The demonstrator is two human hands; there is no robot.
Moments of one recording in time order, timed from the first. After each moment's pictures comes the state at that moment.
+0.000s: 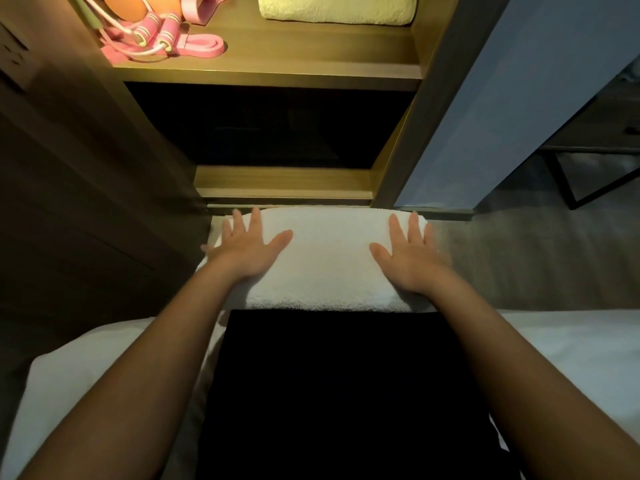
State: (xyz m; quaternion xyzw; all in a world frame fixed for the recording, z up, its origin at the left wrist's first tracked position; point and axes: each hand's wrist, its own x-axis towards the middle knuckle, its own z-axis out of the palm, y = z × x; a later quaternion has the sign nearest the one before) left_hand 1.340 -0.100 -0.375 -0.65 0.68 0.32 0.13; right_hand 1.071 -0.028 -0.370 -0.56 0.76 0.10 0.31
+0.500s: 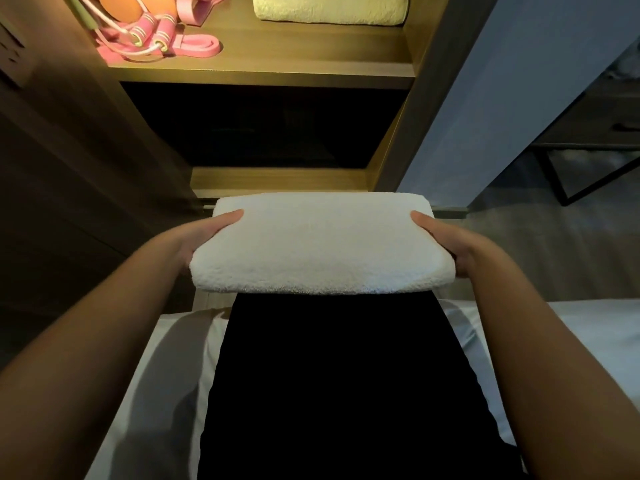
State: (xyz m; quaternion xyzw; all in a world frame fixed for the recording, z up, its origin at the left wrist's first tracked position) left_hand 1.395 -0.128 -0.358 -0.66 0.28 0.69 -0.06; right_hand 1.015 -0.037 -0.361 -0.20 0.75 -0.20 0.60
